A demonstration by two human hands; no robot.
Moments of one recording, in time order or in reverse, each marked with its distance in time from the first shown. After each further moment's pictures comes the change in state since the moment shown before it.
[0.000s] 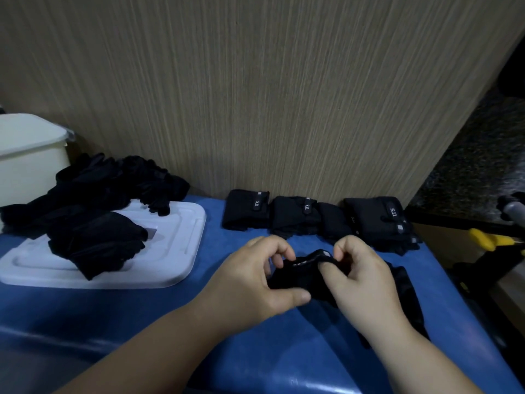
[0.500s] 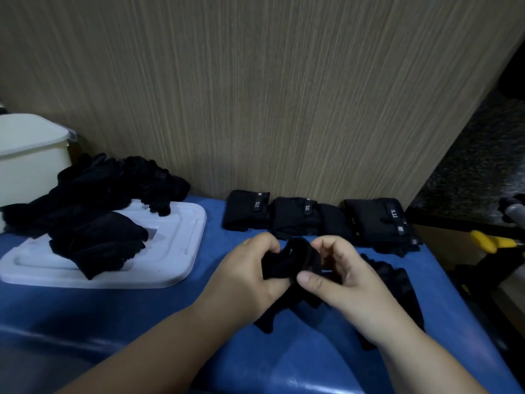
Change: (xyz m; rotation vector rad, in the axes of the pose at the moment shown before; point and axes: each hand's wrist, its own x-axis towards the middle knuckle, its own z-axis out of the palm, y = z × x) left_hand 0.003 -0.001 0.003 0.095 0.150 -0.014; right_hand 0.000 0.003 -0.002 0.450 -0.400 0.032
